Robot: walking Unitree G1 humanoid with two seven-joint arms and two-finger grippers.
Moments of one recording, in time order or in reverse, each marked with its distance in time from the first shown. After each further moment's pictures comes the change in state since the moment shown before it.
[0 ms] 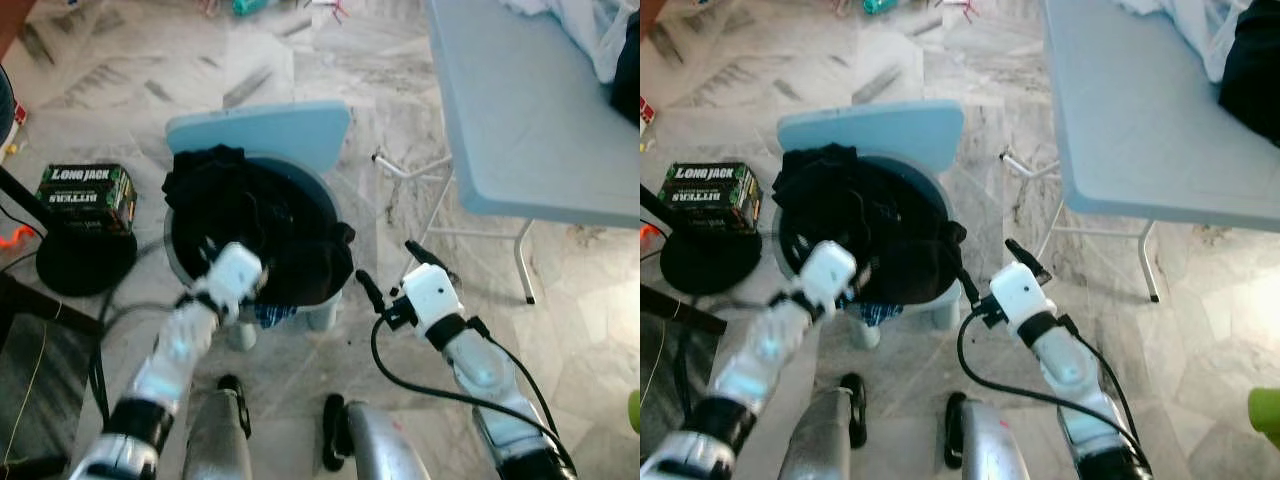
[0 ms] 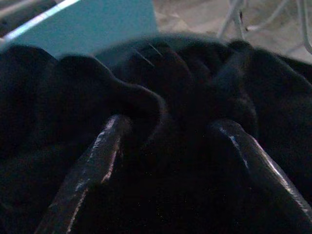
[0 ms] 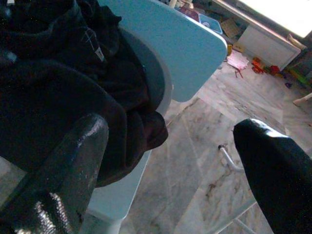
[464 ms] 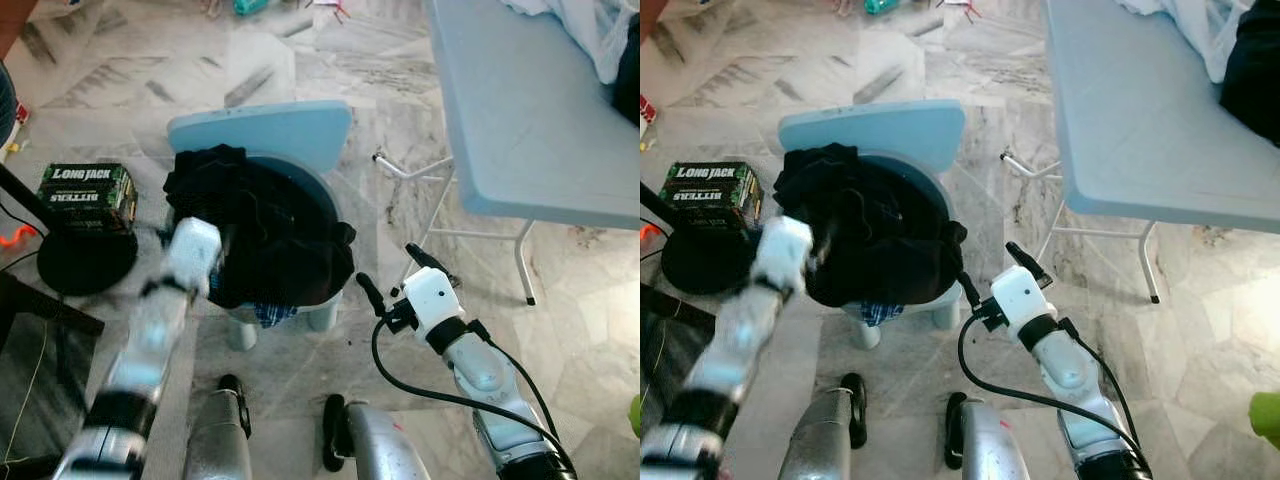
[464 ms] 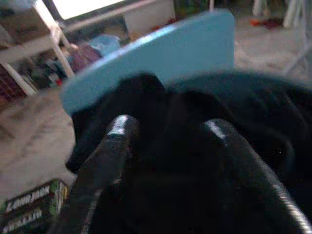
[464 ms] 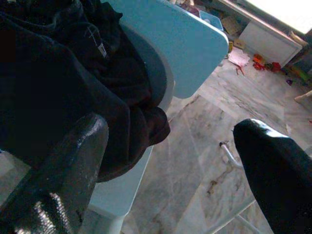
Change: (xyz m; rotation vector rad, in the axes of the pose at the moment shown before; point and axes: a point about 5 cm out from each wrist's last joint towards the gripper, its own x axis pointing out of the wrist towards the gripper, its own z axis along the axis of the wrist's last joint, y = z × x) left arm 0.002 0.054 0.021 -0.078 -0.104 0.281; right arm -0.003 0.002 -0.003 0.008 0.011 -0.001
